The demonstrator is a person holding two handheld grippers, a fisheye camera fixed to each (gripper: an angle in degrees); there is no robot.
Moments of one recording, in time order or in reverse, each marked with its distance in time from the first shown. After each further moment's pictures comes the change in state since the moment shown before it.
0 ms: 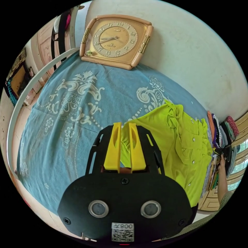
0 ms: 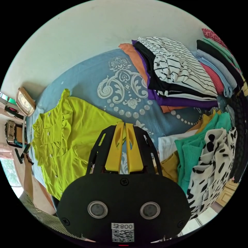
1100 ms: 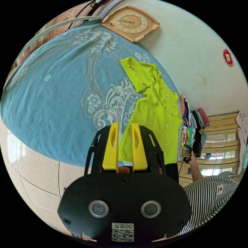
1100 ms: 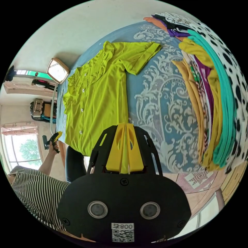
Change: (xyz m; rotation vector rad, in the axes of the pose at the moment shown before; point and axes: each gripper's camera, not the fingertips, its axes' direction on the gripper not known) left arm -0.122 0.293 -0.185 -0.225 0.339 -0.155; right arm 0.018 0.280 -0.034 -0.218 -0.344 -0.075
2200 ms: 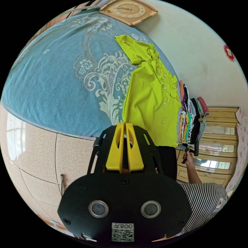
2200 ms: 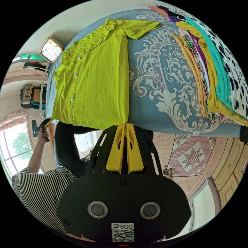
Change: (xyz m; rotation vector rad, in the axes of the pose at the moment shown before) left arm 0.029 0.152 -0.047 -0.131 0.003 0.014; right arm -0.018 0.128 0.019 -0.167 0.132 -0.024
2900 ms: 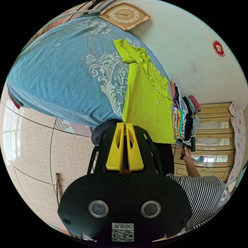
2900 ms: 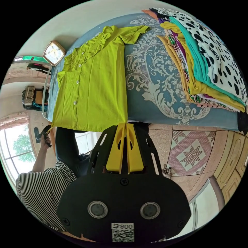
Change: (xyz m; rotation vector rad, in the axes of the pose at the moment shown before) left arm 0.038 0.093 0.016 0.054 0.062 0.019; right arm 0.008 0.050 -0.011 0.047 -0.014 0.016
